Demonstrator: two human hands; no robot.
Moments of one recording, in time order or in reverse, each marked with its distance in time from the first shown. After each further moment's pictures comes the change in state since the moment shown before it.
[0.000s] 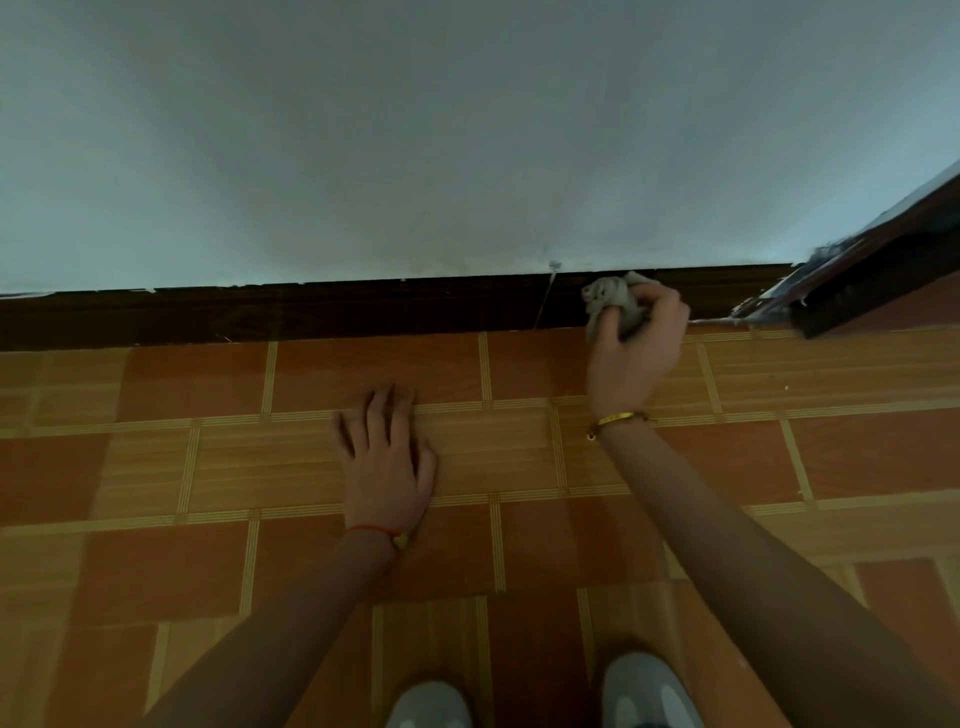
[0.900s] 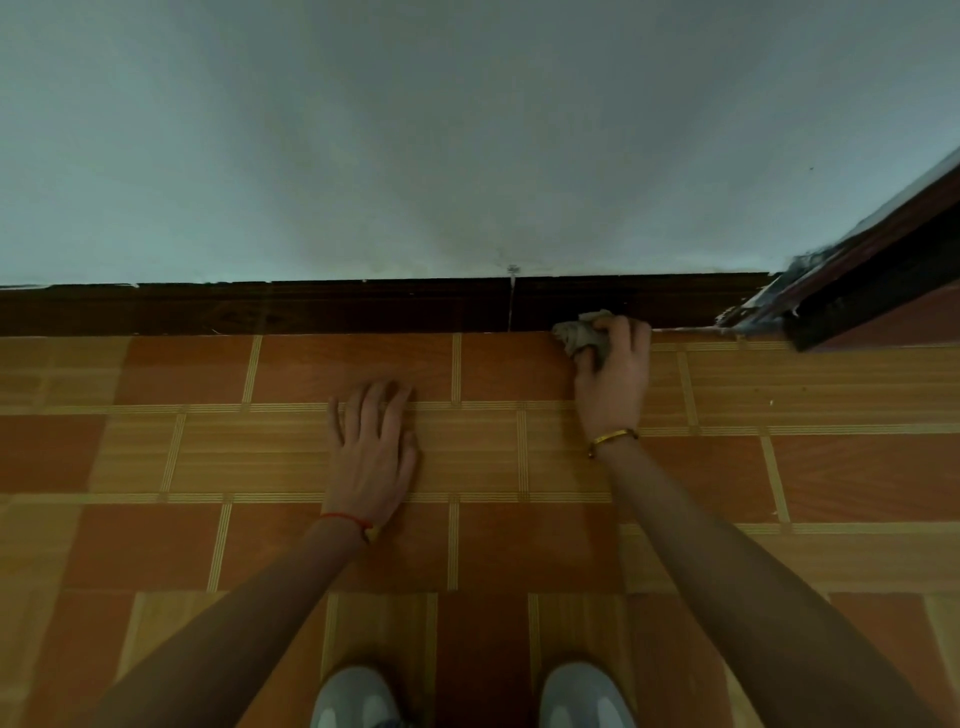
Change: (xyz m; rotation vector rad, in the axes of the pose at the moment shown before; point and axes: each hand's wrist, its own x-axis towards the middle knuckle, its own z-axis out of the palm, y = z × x) left_hand 0.004 0.024 -0.005 0.076 -0.048 0.088; right_hand 0.013 0.069 -0.012 -0.203 -0.339 -0.152
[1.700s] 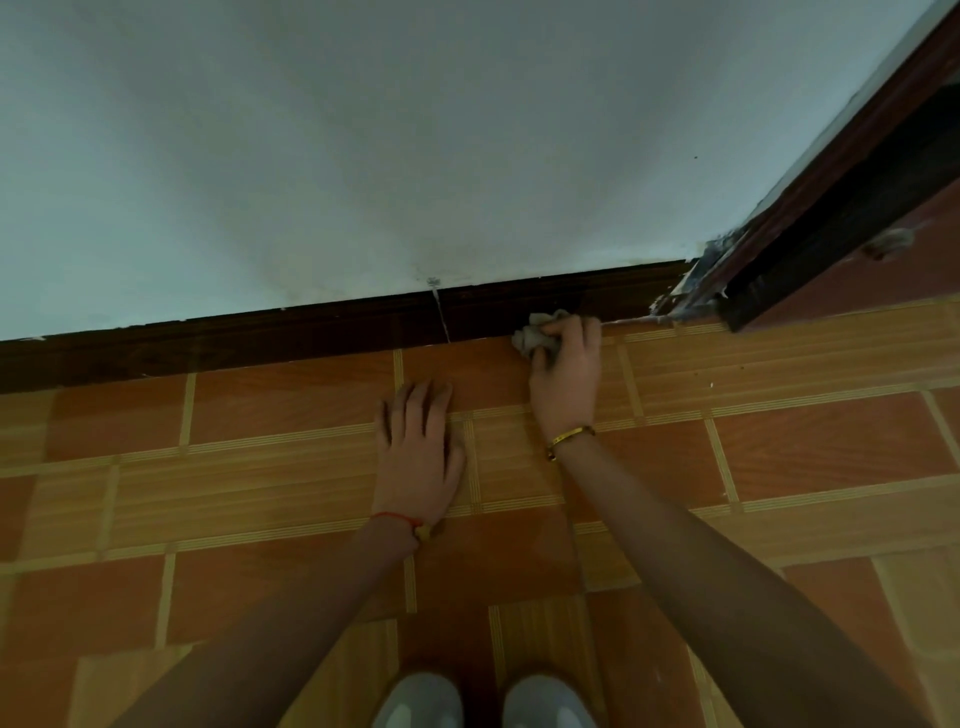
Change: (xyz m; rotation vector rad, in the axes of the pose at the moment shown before) left_hand 0.029 0.095 0.027 -0.135 -0.024 0.094; right_hand 0.008 0.009 -0.012 0.083 0.003 0.052
